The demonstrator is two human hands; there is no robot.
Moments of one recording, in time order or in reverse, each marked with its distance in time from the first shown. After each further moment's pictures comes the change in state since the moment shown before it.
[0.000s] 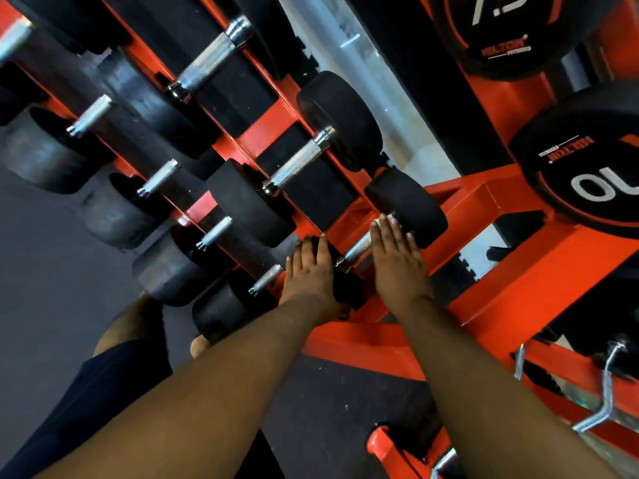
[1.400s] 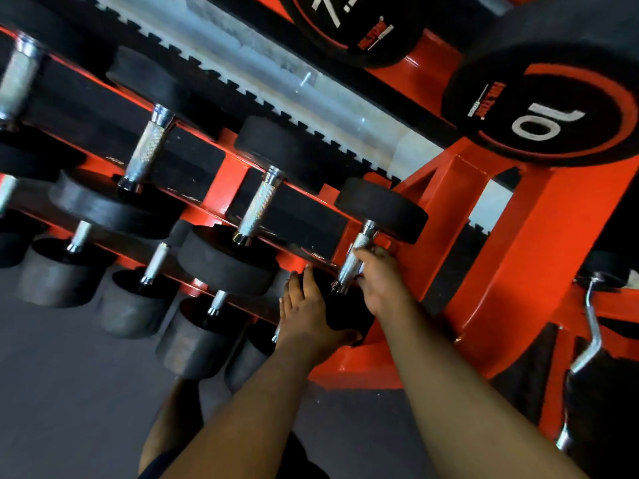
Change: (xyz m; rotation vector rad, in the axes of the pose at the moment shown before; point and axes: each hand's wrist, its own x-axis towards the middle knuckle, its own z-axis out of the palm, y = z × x) left_hand 0.003 -0.003 0.003 0.020 0.066 0.026; right_hand 0.039 -0.038 0.017 2.172 0.146 0.883
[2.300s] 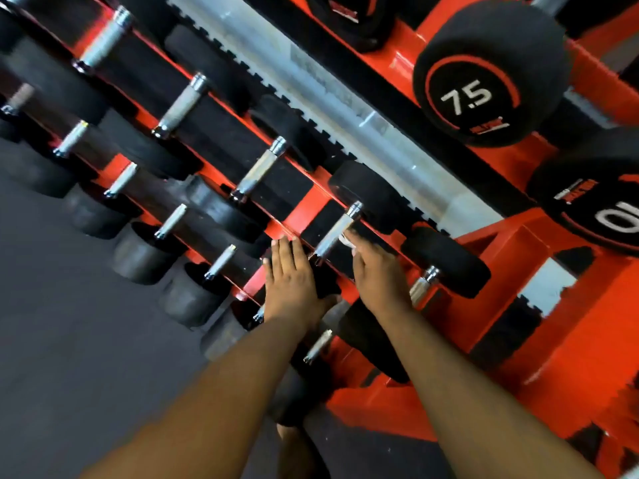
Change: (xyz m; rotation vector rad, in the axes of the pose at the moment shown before) left_hand 0.017 -0.045 -0.119 0.230 0.334 -0.047; right_hand -0.054 -0.031 0.095 -1.048 -0.271 -1.113
